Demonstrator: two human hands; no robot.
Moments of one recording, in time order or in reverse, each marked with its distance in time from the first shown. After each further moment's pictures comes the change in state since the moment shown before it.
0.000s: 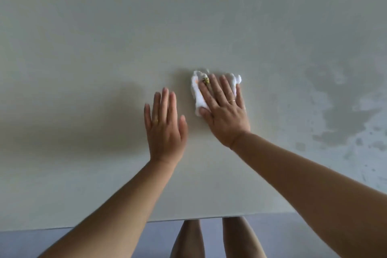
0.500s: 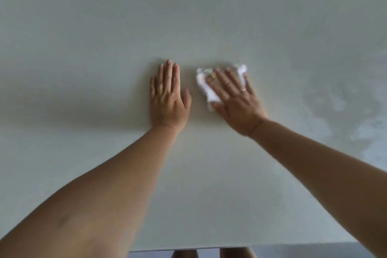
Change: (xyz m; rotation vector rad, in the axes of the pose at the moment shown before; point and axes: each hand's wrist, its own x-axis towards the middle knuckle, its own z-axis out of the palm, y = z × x) left_hand 0.120 0.013 0.025 0.057 -0.057 -0.014; right_hand 0.064 0.073 -0.023 -0.101 0.029 -0.158
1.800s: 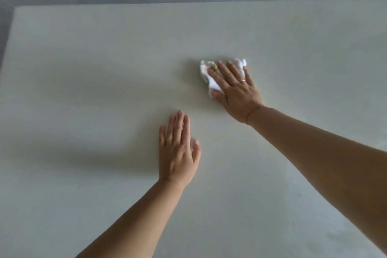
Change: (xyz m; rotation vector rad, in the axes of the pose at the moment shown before) left_hand 0.011 0.003 -0.009 -0.024 -0.005 0.005; right_hand 0.147 0.045 -0.023 0.016 -0.010 0.015
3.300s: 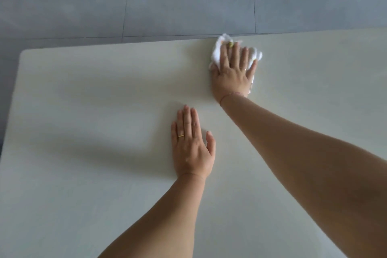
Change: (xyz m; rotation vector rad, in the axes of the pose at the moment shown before) left_hand 0.130 -0.007 0.001 -0.013 0.036 -0.152; right_hand 0.170 -0.022 -0.012 0.170 0.122 0.537
